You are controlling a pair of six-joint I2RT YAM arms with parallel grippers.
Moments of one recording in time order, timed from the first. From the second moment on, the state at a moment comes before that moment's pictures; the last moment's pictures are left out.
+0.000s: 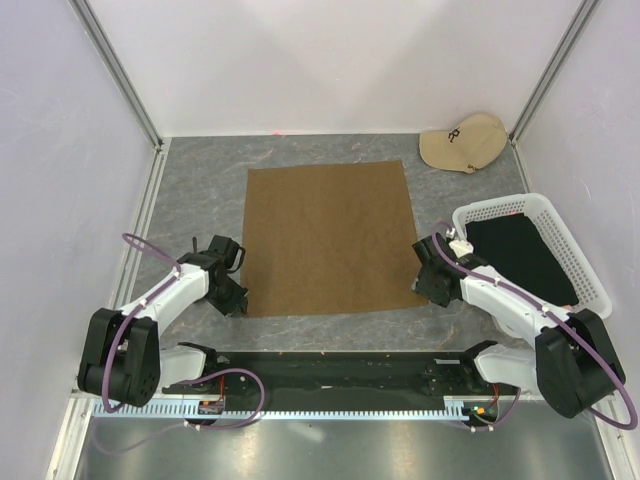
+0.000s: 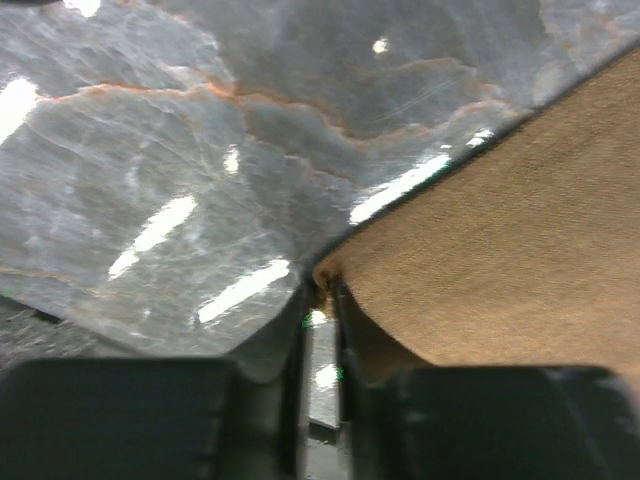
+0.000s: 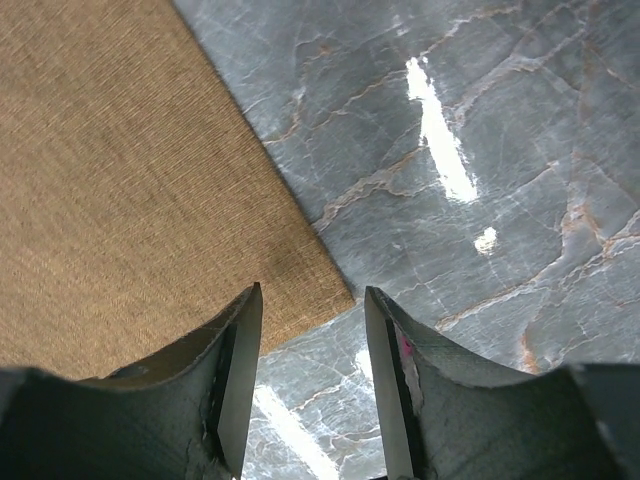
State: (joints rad) left arm -0.24 1.24 0.59 -0.81 -0.07 -1.13; right arm 0.46 1.20 0.62 -0.65 0.28 0.96
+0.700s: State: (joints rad) left arm -0.24 1.18 0.55 -0.77 -0.07 -1.13; right arm 0.43 1.21 0.57 -0.63 0.26 1.03
